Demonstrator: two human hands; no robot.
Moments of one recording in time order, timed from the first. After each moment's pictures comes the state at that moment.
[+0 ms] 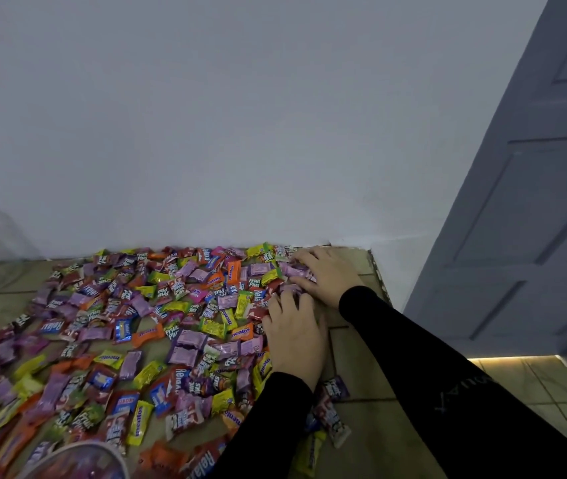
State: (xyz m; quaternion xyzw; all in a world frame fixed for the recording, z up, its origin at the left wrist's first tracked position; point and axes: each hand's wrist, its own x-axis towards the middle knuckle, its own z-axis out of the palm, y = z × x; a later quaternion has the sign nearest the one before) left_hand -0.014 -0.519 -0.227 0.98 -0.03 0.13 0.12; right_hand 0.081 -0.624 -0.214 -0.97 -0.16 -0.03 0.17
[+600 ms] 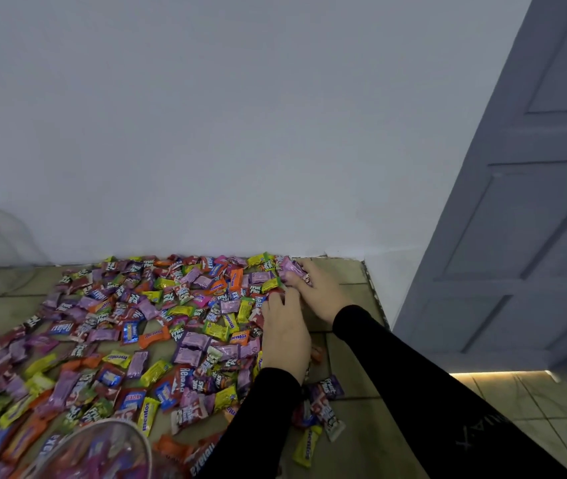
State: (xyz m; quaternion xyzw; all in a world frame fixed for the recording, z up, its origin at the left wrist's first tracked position) left_hand -0.016 -0.505 -0.209 0.94 -0.04 0.16 0.28; right_hand 0.043 -0.601 -0.192 -0.87 -0.08 0.00 0.48
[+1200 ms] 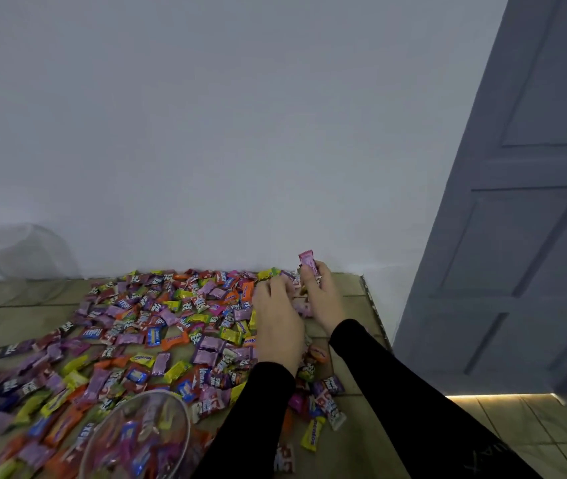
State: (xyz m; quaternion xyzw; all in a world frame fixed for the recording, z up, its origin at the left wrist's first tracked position) left_hand -0.041 -0.488 -0.145 0.89 -0.03 0.22 0.40; right_hand 0.002 -0.573 -0.152 -0.71 0.00 -0.08 0.70
